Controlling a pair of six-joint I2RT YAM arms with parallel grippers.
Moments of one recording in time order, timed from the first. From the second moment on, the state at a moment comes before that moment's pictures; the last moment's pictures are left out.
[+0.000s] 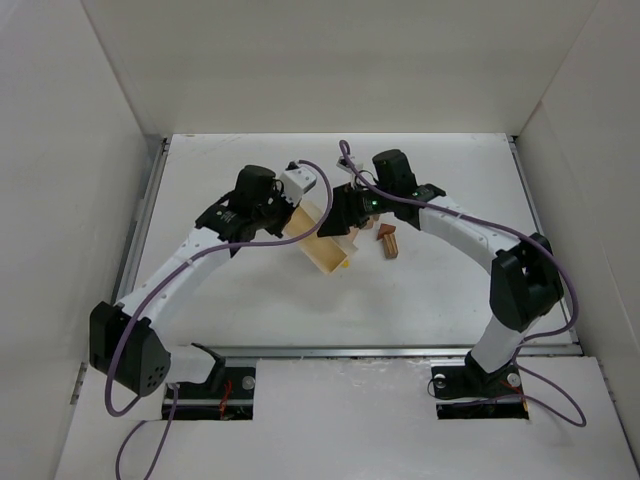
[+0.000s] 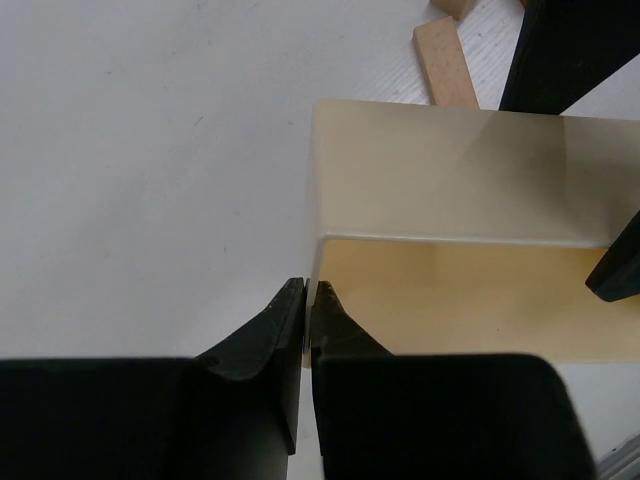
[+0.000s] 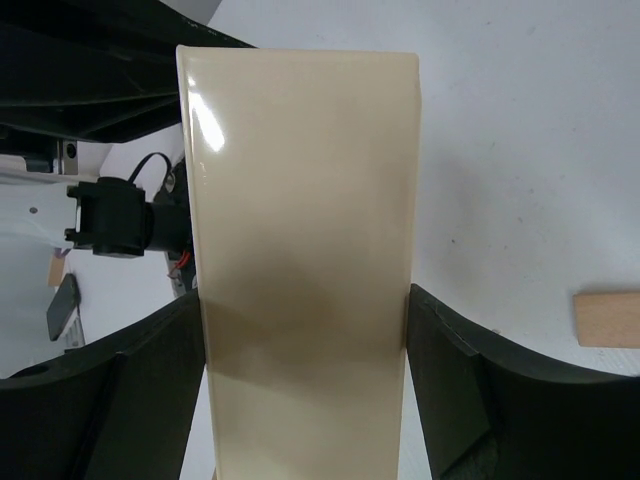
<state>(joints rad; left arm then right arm) -0.49 1.31 1.14 -0.50 0.10 0.27 0.54 1.72 1.34 -0.25 -0.80 0.29</state>
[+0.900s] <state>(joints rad) -0.41 1.34 1.05 -0.49 0.13 0.19 0.48 1.77 1.34 -0.25 -0.75 0.33</state>
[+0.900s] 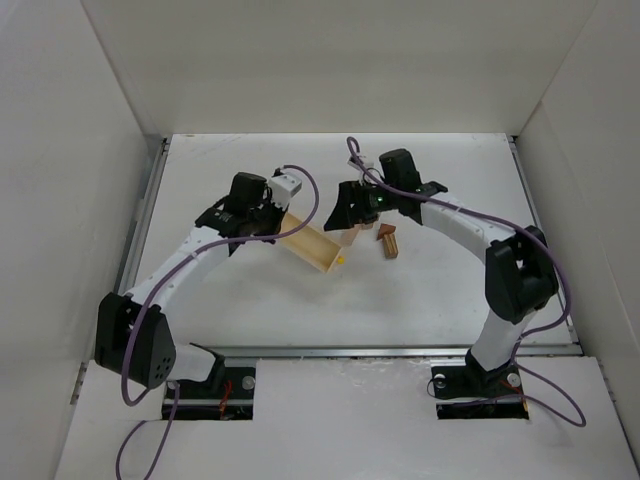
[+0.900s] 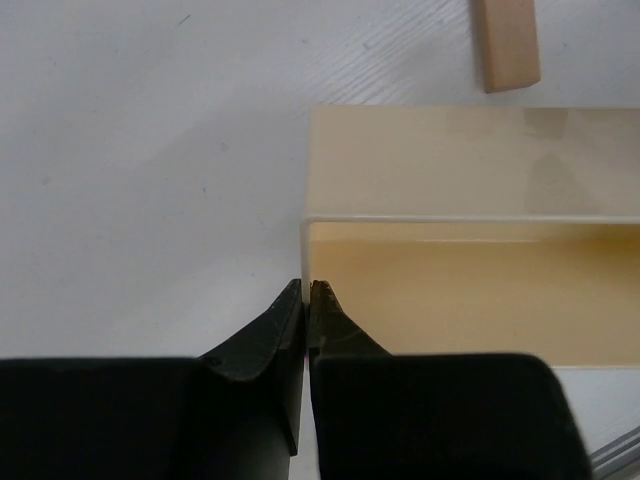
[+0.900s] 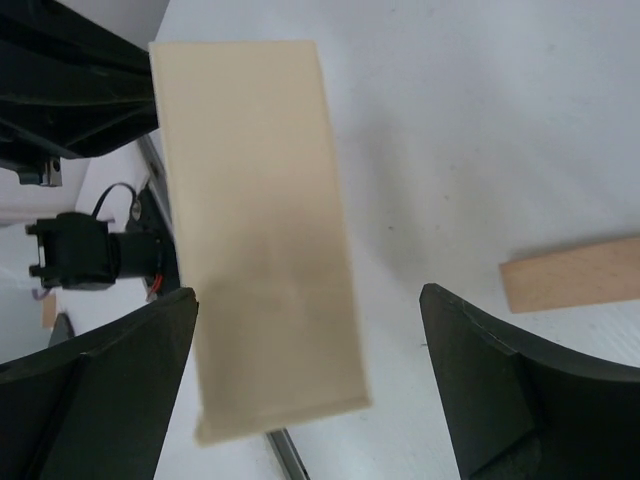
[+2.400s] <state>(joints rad) 0.09 2.19 1.84 -0.76 0.26 0.05 0.39 1.76 1.29 -0.61 -0.01 0.27</state>
